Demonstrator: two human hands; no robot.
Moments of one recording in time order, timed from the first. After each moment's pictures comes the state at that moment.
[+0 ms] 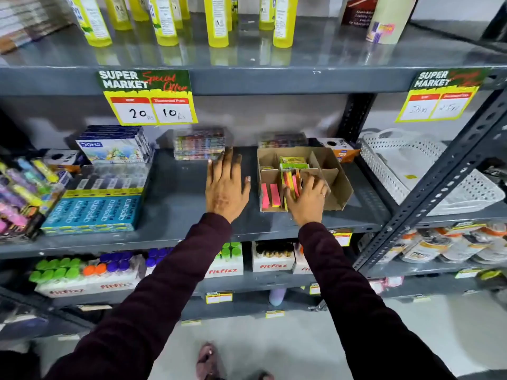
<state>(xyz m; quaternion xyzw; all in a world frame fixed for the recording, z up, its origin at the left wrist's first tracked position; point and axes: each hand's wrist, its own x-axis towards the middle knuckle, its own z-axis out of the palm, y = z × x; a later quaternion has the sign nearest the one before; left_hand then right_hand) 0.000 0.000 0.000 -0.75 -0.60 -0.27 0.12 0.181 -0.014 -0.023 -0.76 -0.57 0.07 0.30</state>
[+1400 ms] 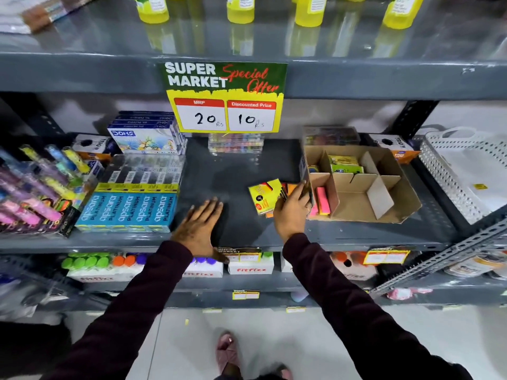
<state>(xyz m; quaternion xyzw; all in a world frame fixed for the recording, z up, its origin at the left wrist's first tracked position) -0.182 -0.002 -0.088 -0.81 -0.58 0.06 -0.06 0.035 0.015 -0.040 -0.76 -0.54 0.22 0.29</state>
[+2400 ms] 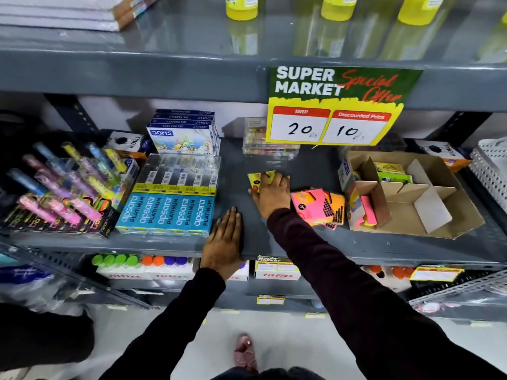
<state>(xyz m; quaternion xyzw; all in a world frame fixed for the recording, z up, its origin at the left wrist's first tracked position) -0.203 -0.025 -0.117 -0.78 -0.62 -0.08 -0.01 -0.081 0.090 -0.068 -0.67 -0.74 0.09 0.08</state>
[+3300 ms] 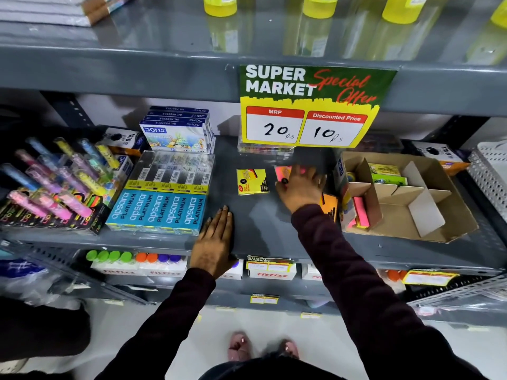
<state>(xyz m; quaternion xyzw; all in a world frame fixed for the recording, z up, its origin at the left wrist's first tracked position) -0.199 -0.028 -0.118 -0.76 -0.64 -0.06 -0.01 -0.014 0.081 -0.021 -0.73 -0.67 0.09 0.10</state>
